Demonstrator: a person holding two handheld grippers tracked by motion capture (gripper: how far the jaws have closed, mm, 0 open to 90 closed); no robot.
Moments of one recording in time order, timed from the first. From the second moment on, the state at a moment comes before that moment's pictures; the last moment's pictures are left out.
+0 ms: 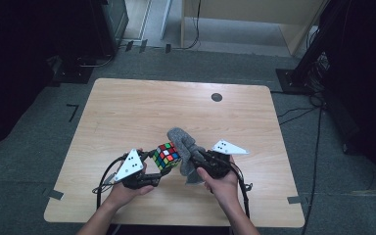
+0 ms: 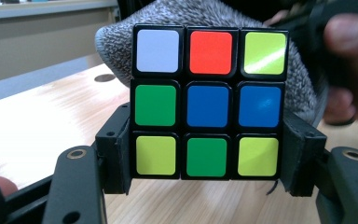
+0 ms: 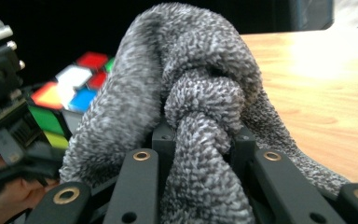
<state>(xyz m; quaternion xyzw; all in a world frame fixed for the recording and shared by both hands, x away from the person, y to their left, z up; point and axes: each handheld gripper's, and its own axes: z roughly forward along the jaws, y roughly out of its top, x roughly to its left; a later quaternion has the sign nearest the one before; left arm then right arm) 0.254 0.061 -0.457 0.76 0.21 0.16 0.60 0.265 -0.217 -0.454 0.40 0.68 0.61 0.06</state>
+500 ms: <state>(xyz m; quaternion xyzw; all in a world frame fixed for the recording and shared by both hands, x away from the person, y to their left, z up) 0.261 0.069 -0.457 0.75 0.24 0.14 0.60 0.271 -0.199 -0.478 0.39 0.74 0.55 0.04</state>
